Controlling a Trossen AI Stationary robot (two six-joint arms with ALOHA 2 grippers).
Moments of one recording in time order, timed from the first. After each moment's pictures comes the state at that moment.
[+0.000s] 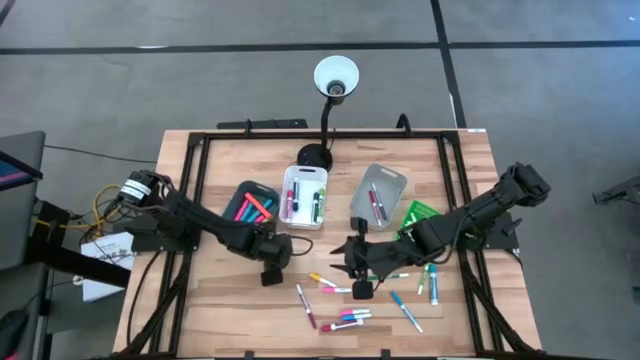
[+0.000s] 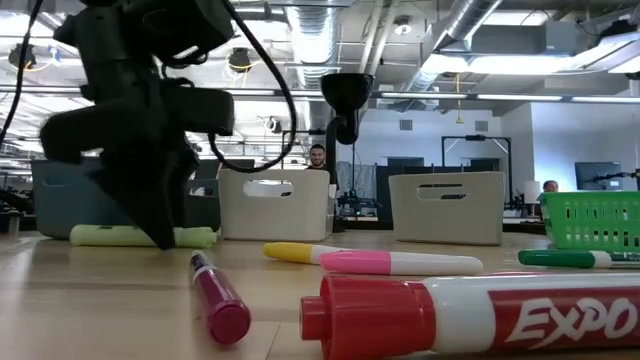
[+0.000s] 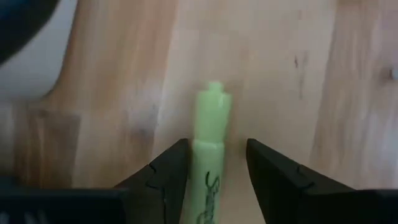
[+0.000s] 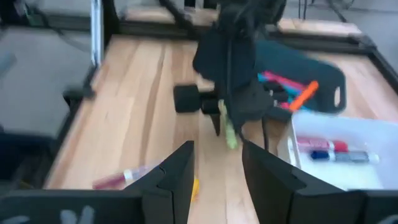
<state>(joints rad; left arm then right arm) -0.35 1.68 0.83 -0.39 -0.20 -0.40 0.46 1.56 1.26 -0.32 0.39 0.15</state>
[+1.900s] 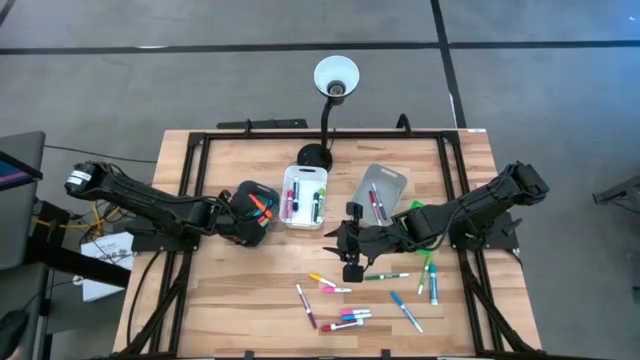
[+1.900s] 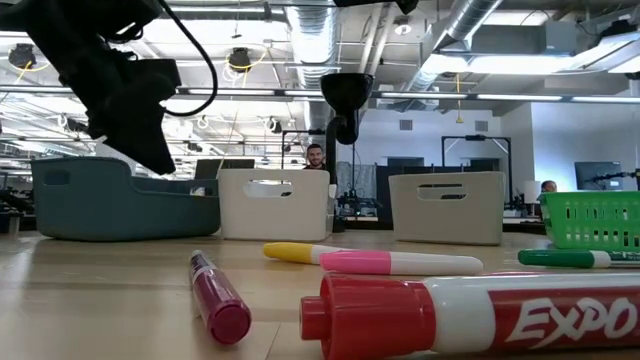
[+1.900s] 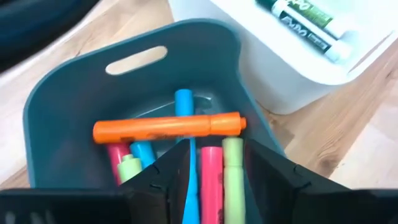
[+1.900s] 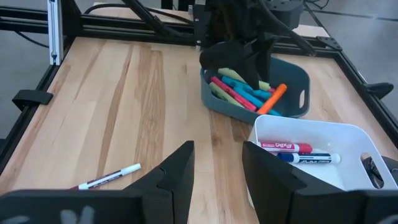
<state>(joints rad) -0.25 1.10 0.55 -0.54 -0.60 -0.79 0.37 1.57 1.26 -0.31 0.39 0.08</state>
